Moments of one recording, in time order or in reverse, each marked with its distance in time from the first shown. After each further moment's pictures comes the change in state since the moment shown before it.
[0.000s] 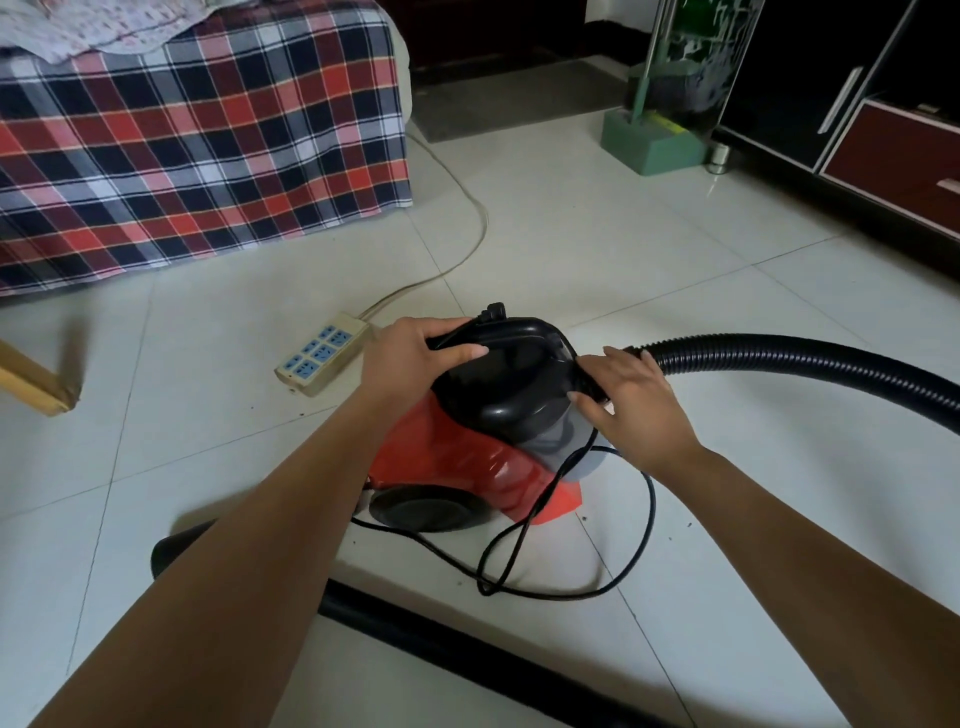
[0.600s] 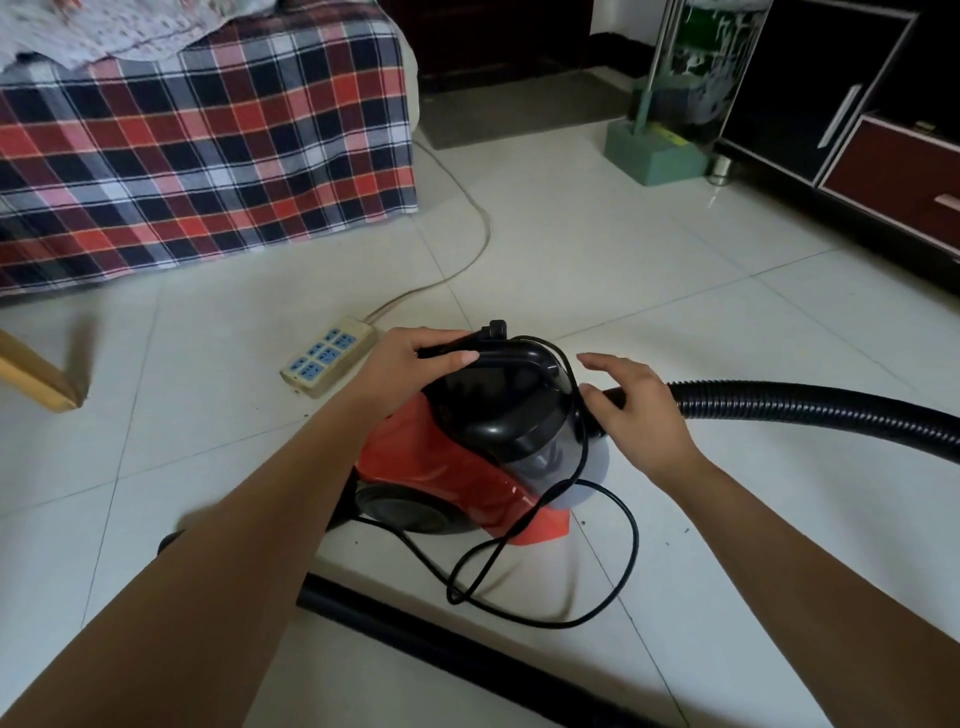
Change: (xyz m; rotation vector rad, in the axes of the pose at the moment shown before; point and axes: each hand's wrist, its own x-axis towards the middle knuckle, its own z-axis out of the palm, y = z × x) left_hand -0.015 0.006 -0.016 -0.285 -0.119 0.081; right_hand -0.009 -0.021 -0.018 0.399 0.102 0.130
